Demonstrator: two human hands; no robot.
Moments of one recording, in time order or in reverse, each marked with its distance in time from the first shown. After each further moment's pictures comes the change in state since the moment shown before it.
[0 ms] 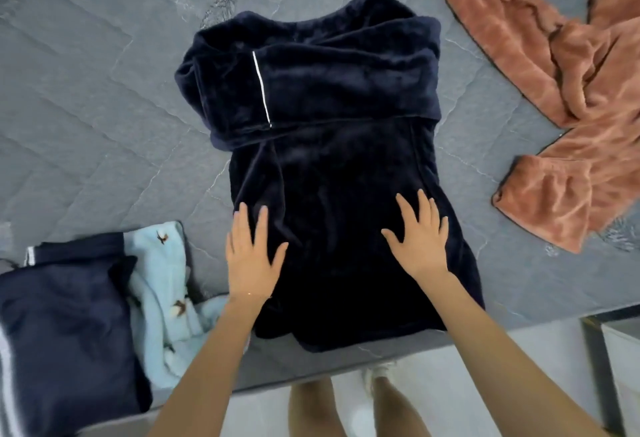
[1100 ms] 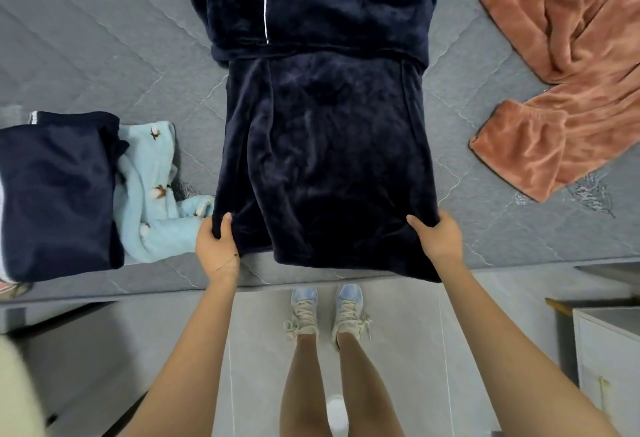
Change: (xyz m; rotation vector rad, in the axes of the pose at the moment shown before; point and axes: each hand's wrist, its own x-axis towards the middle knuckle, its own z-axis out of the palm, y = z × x) left_hand -0.148 0.026 0.035 -0.765 0.465 -0.719; right_hand -0.093 0.120 0.025 0.624 0.028 0.314
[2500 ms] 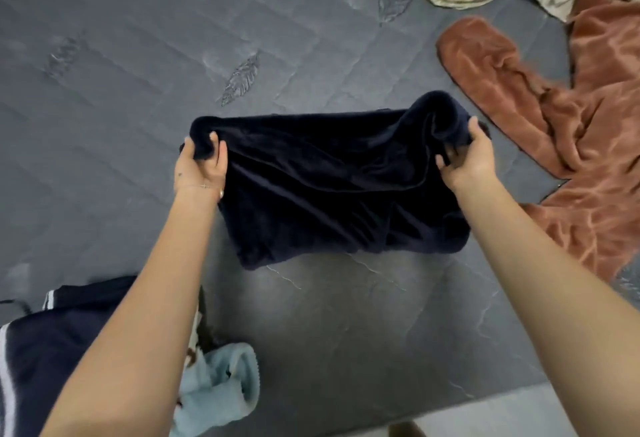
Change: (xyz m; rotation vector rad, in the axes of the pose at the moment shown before) left_hand 0.259 0.282 0.064 -1.213 -0.372 -0.447; right_hand 0.135 -0.313 -0.027 1.306 -0.035 0.149
